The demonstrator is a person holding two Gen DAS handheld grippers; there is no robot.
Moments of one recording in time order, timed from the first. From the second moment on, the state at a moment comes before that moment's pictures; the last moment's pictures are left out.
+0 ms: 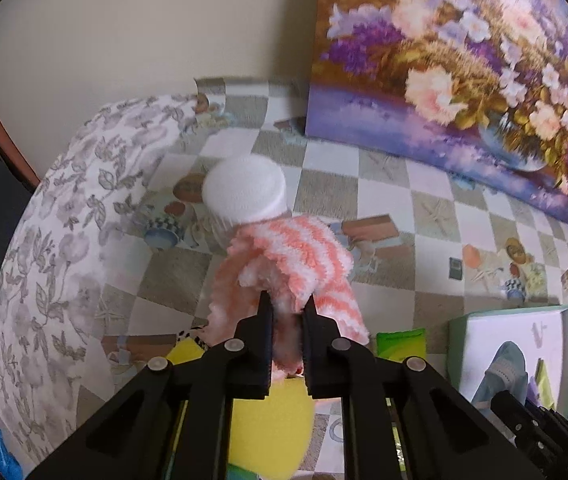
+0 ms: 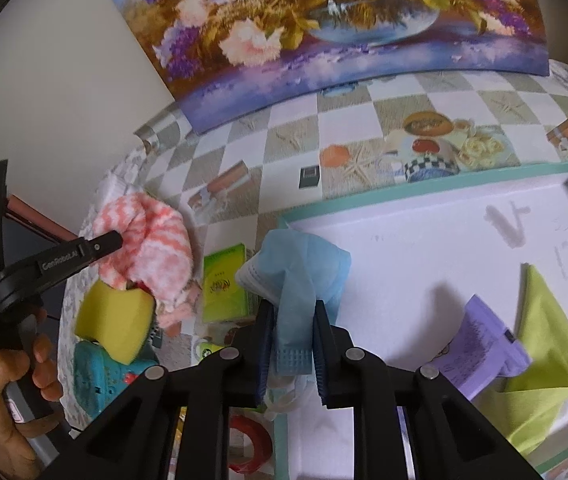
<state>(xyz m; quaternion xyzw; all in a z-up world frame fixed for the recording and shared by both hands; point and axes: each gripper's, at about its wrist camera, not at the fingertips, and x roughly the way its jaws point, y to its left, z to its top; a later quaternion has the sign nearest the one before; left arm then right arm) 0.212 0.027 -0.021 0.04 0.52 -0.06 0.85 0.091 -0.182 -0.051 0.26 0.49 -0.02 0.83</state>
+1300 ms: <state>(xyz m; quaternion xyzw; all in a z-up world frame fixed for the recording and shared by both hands) 0.050 -0.137 0.112 0.05 0.36 -0.30 0.88 -0.012 -0.337 0.031 0.28 0.38 -0.21 0.85</state>
